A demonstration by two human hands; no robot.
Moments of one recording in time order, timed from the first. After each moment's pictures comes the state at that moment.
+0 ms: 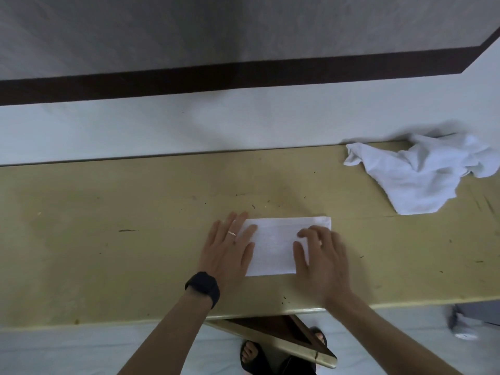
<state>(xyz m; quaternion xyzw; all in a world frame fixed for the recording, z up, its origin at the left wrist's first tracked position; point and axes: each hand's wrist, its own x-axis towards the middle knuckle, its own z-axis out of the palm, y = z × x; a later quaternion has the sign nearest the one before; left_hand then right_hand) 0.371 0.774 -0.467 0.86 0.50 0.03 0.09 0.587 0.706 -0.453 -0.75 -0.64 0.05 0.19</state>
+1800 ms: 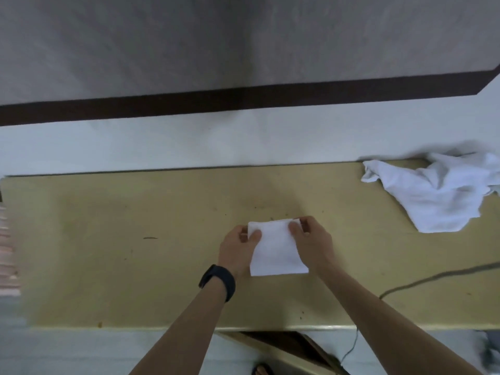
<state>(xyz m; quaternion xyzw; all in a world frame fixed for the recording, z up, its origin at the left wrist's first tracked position) 0.379 0.799 -0.425 0.46 0.69 0.21 0.52 0.553 0.783 -0.435 -0.77 -0.39 0.42 0.29</state>
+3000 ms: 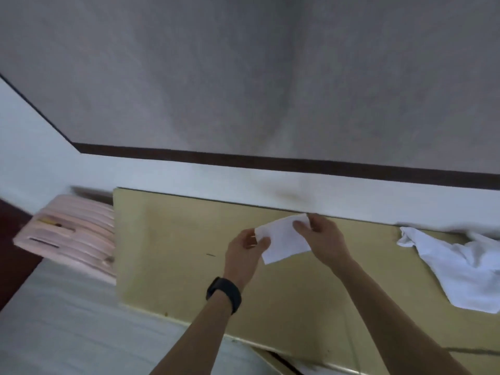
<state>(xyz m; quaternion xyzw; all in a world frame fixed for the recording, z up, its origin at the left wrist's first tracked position) 0.320 0.795 -0.286 0.42 0.69 0.37 0.45 0.505 0.838 -0.290 -0.67 -0.53 0.43 0.31</state>
